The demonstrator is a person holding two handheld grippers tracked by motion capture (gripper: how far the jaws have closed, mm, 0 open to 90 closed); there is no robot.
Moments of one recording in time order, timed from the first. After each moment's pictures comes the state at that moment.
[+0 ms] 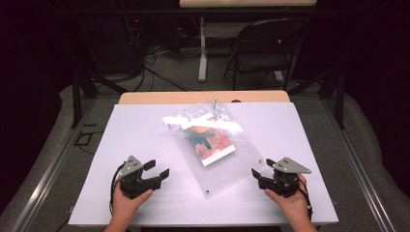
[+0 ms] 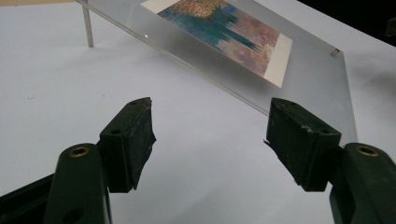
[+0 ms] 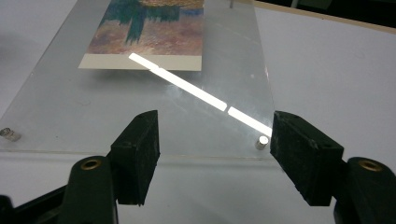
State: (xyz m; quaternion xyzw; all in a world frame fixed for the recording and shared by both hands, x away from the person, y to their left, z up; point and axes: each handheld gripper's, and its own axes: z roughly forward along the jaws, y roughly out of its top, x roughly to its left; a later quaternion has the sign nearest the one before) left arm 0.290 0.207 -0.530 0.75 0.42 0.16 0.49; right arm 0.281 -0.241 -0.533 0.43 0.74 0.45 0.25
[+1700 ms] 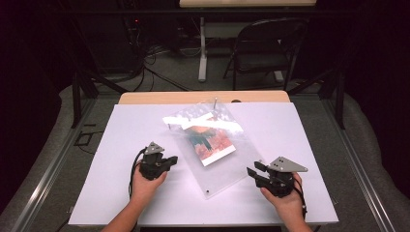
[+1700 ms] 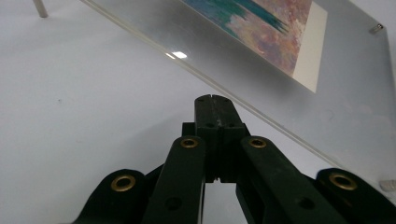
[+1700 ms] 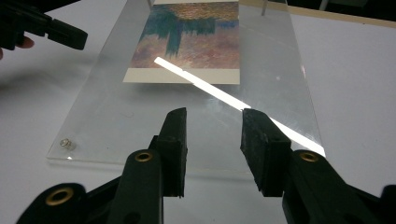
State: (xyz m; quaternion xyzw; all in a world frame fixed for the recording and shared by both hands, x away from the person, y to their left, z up) left arm 0.352 0.163 -0.540 0.79 0.45 0.10 0.41; right arm 0.278 -0.226 -0.522 0.41 0.75 0.48 0.21
